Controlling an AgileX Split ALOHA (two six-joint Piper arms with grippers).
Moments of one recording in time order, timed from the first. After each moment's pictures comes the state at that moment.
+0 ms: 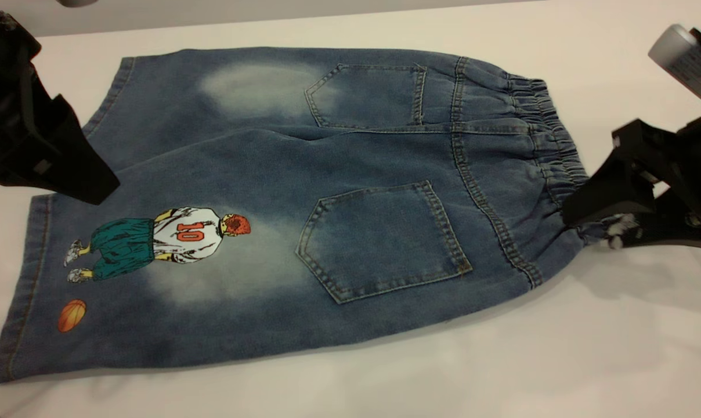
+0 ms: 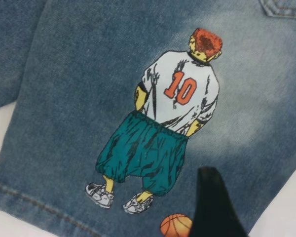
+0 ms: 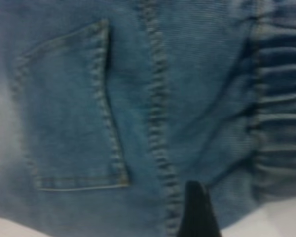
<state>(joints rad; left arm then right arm) -0.28 1.49 -0.70 -0.34 0.56 0.80 -0.01 1.98 -0.54 1.74 0.60 -1.57</state>
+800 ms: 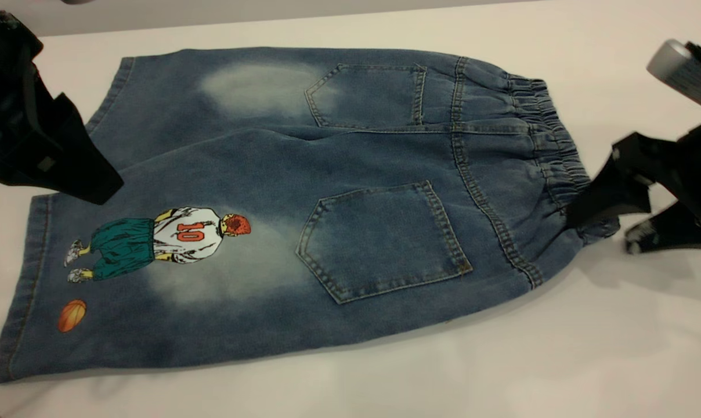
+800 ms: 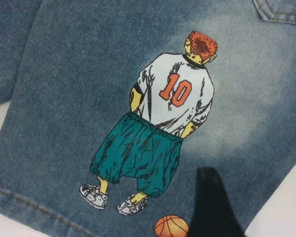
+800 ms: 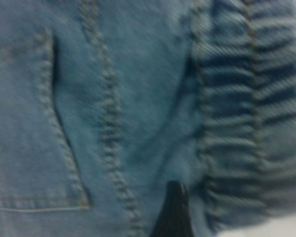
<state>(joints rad) -0.28 1.49 -0.70 -0.35 0.57 0.80 -0.01 2.03 -0.59 1.73 0.55 -1.57</state>
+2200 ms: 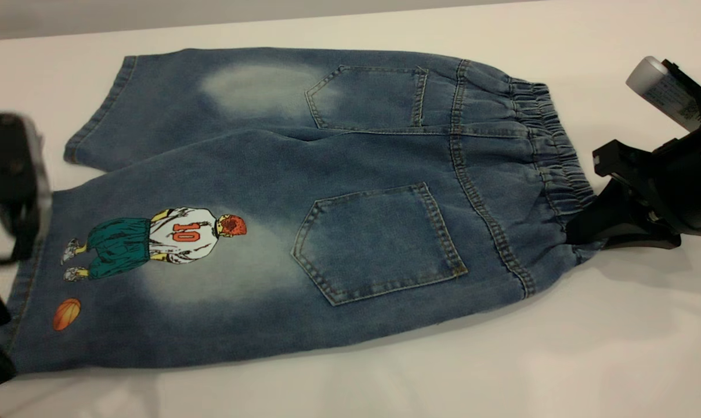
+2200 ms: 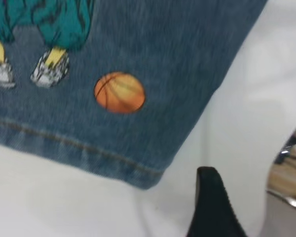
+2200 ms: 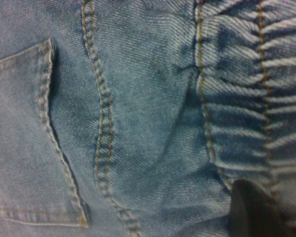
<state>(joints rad) -0.28 1.49 -0.40 -0.05 0.49 0.83 -0.01 2.14 -0.64 1.74 0.60 -1.57</state>
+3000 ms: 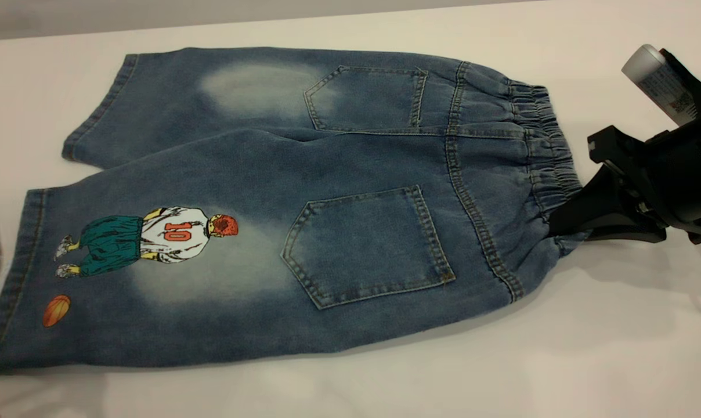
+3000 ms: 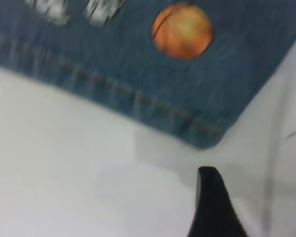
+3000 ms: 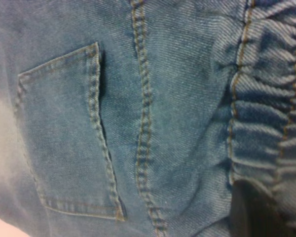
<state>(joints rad) -0.17 1.49 -0.26 0.48 0.25 0.43 -0.01 2.14 -0.64 1.74 0.71 -1.57</state>
